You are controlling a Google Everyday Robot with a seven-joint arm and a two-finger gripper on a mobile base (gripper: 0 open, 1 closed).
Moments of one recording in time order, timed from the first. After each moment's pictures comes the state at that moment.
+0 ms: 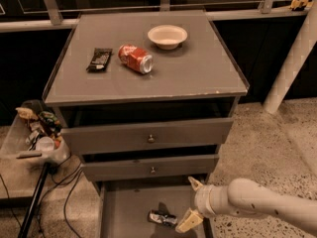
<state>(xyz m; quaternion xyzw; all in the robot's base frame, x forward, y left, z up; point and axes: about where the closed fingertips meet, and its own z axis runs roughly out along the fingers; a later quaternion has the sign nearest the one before) 0.440 -0.110 0.453 -0.53 0.77 0.18 0.30</state>
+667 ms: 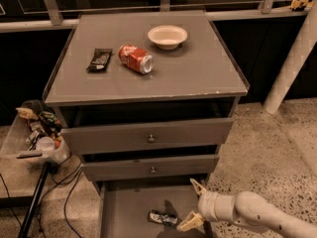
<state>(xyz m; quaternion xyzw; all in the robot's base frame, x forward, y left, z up) 0.456 -0.122 0.406 -0.50 0.74 0.21 0.39</state>
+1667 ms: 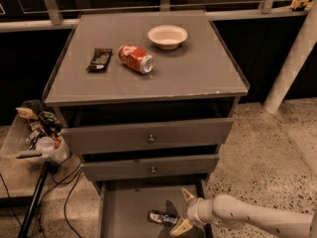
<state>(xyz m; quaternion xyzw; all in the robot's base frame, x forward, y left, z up) 0.470 -0.105 0.287 -0.53 0.76 0.18 0.33</state>
